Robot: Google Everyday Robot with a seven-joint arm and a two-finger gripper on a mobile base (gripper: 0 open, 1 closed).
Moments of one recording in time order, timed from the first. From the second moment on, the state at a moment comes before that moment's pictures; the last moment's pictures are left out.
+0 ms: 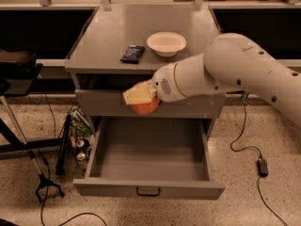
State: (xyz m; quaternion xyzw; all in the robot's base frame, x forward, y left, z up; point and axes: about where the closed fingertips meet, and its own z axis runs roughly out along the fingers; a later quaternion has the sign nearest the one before) arm 0.544 0.030 0.868 -0.34 0.82 0.30 0.36
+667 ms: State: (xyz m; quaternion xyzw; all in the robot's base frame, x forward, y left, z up) arm 0.539 0.014 0.757 -0.35 0.87 0.30 0.20
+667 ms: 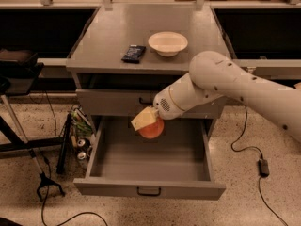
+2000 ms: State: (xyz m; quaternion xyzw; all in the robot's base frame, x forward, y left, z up) arm 0.562 0.021 0.664 -0.33 0.90 0.25 0.13
